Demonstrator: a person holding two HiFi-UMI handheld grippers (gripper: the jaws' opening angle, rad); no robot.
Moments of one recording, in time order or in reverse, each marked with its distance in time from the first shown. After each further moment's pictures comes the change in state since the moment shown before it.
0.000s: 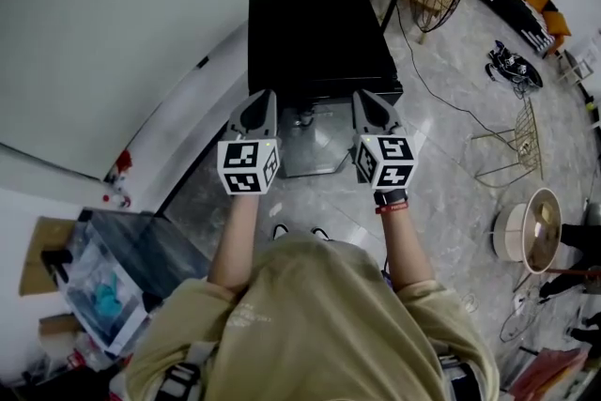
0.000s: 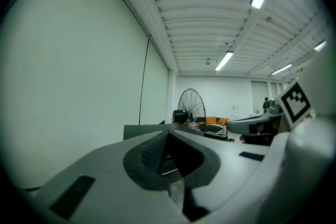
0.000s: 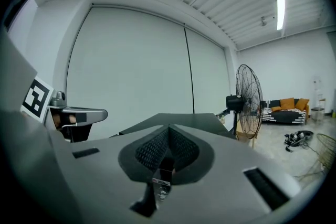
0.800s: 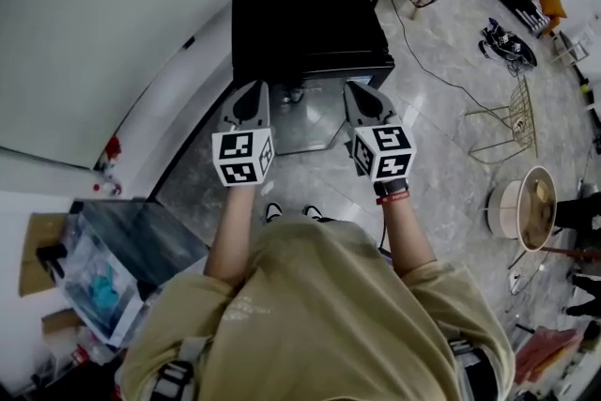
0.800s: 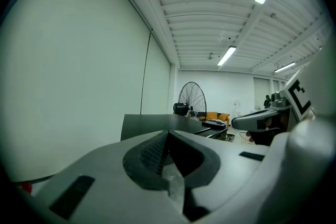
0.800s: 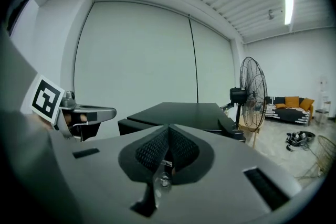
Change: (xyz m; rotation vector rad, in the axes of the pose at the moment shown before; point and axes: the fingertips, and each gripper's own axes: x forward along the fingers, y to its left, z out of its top) left arm -0.006 -0.004 -0.041 -0.024 0.064 0.016; right arm -0.015 0.012 -0.034 -0.024 0.099 0.058
